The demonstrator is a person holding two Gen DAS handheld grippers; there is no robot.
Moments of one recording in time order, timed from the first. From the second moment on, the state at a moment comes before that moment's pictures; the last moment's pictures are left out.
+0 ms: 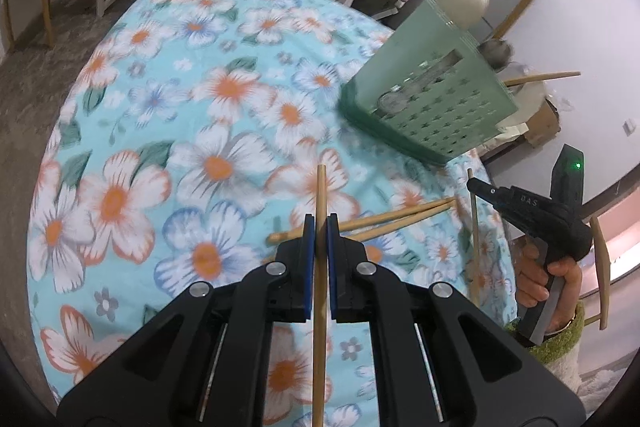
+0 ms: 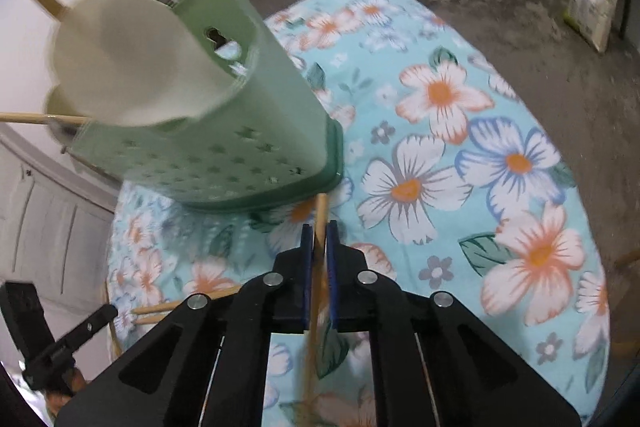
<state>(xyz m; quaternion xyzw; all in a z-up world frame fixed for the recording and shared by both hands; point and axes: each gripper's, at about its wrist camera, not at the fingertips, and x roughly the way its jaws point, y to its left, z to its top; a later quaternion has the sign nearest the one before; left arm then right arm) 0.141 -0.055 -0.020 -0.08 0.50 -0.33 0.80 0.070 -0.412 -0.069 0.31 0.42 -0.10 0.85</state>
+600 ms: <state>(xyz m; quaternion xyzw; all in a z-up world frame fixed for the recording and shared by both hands) 0.139 -0.135 0.187 -0.09 0.22 -0.45 0.86 0.021 -0.398 -0.001 0.31 0.31 -0.03 0.90</state>
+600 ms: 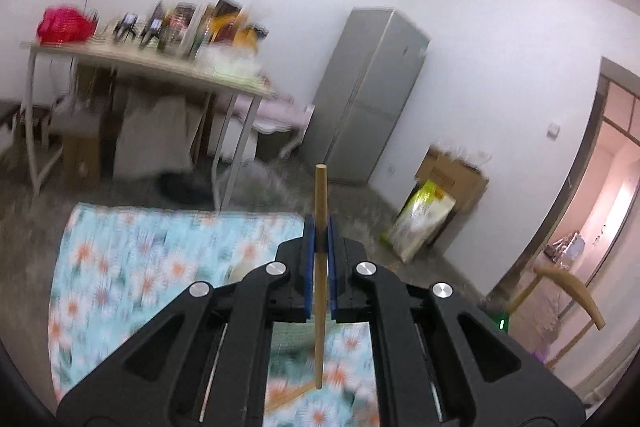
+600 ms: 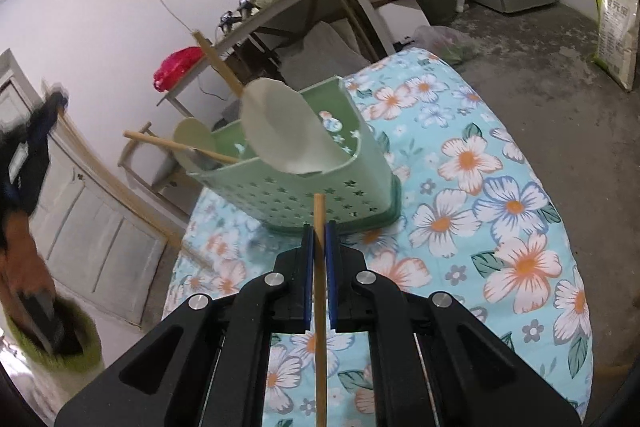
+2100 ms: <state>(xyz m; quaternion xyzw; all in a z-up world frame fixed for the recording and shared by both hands) 0.109 -0.069 0.057 -0.04 0.31 -0.33 0.89 0.014 -0.378 0.089 0.24 0.20 0.00 0.95</state>
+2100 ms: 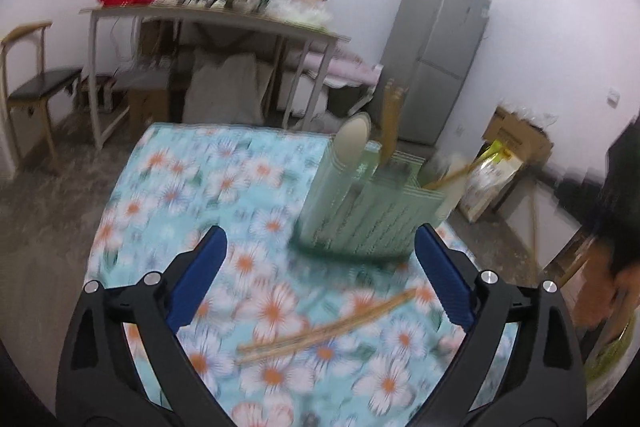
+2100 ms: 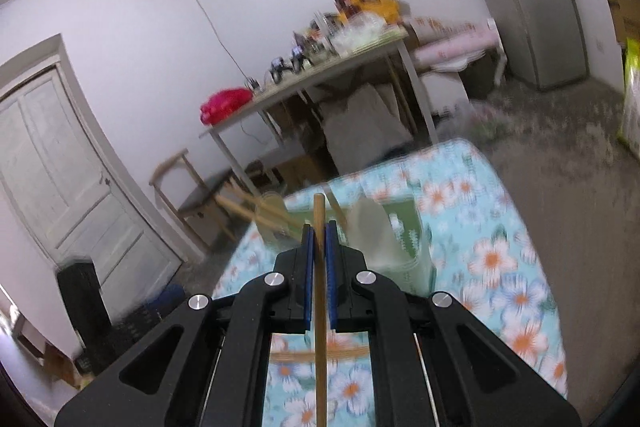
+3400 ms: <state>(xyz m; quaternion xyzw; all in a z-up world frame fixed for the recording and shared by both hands) 0.107 -0.015 0.015 -0.08 0.34 -0.25 0.91 0.101 -0.349 0.103 0.12 0.02 -0.13 0.98</state>
